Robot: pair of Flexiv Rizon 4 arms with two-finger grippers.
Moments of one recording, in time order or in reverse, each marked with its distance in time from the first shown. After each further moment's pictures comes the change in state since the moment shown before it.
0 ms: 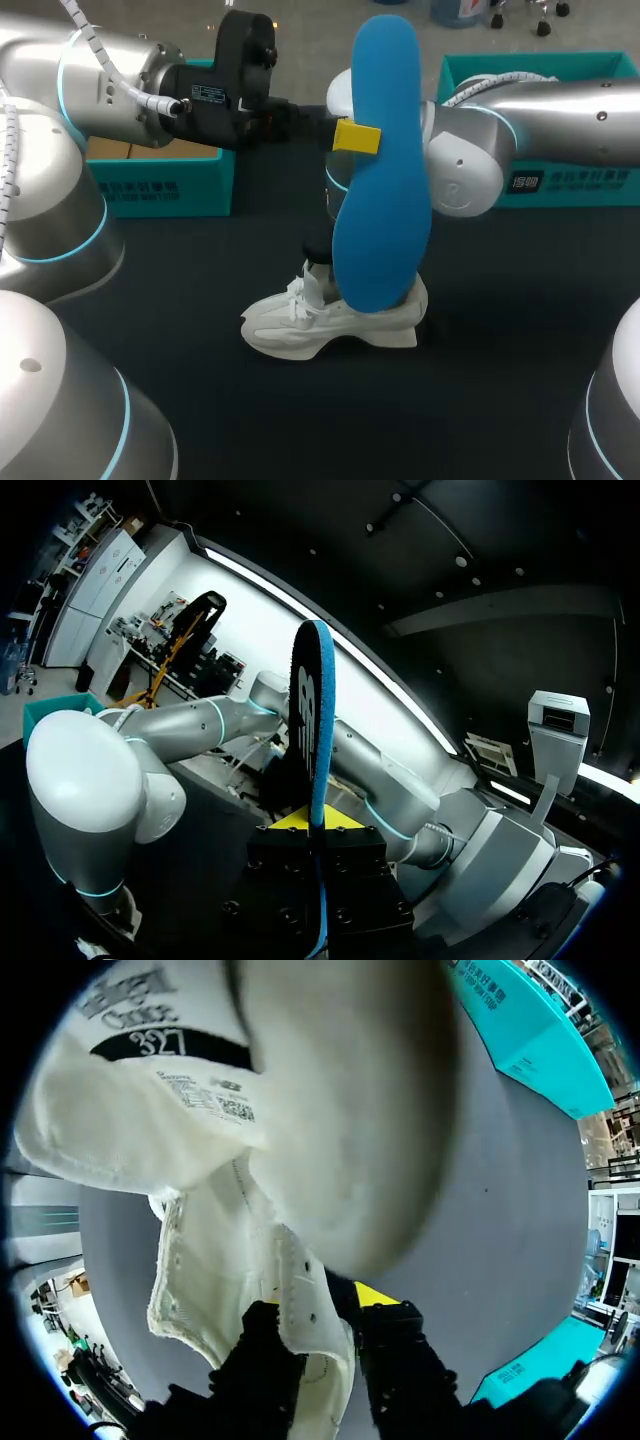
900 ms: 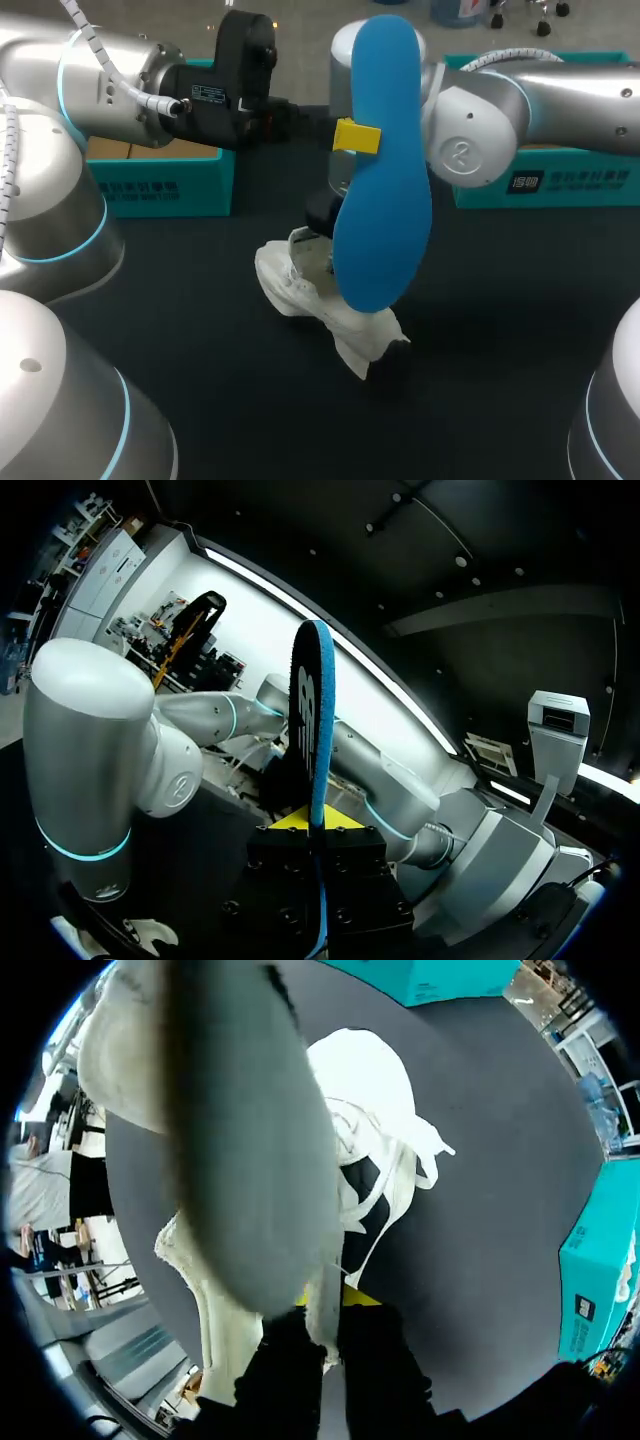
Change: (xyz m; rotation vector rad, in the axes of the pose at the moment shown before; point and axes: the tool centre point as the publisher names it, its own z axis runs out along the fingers) left arm 0.000 0.000 0.000 0.000 0.000 0.000; right arm 0.048 0.008 -0.056 0.020 0.167 0.627
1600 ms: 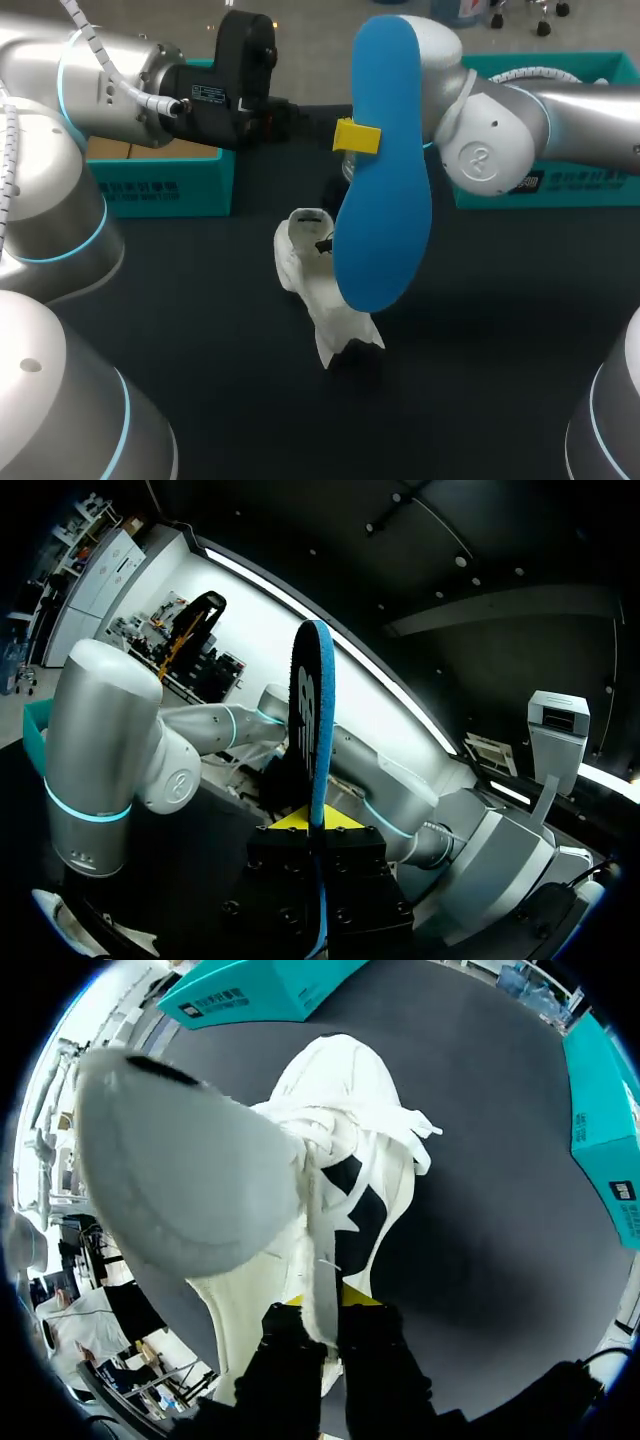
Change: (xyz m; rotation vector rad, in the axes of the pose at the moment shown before) left arm 0.000 0.000 0.000 0.000 0.000 0.000; right arm 0.003 0.020 -0.004 -0.097 0.128 0.458
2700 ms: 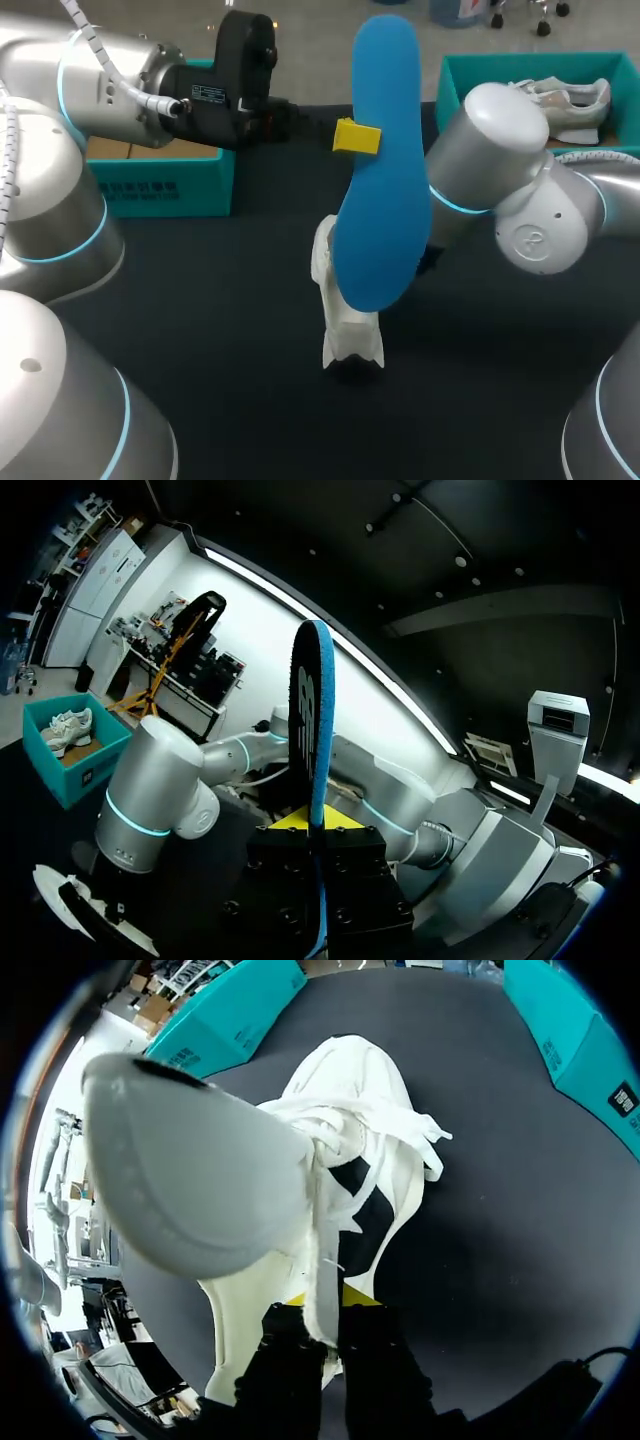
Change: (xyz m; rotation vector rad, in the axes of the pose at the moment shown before) left arm 0.000 0.000 0.000 0.000 0.000 0.000; right arm -0.040 -0.007 0.043 -0.203 0.098 0.194
